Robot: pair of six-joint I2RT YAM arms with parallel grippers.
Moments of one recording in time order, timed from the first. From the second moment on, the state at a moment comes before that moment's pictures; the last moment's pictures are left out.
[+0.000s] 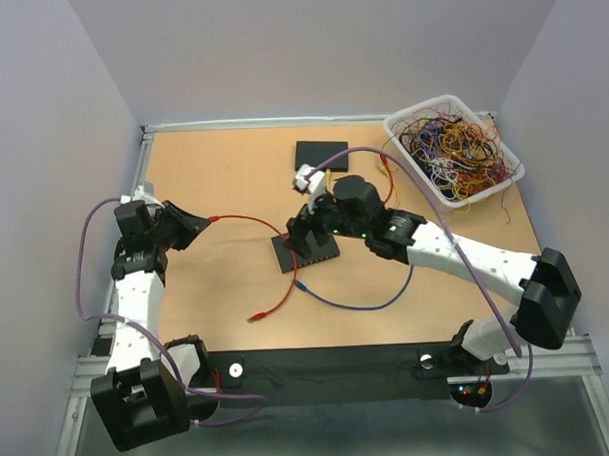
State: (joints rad) left arm 0.24 1.00 0.67 -0.28 0.46 -0.66; right arm 0.85 1.41 1.11 -0.07 -0.21 0.07
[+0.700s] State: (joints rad) left arm 0.22 0.79 0.75 -0.46 0.64 -0.53; right arm 0.95 1.71 1.53 -0.05 -0.25 -0.08
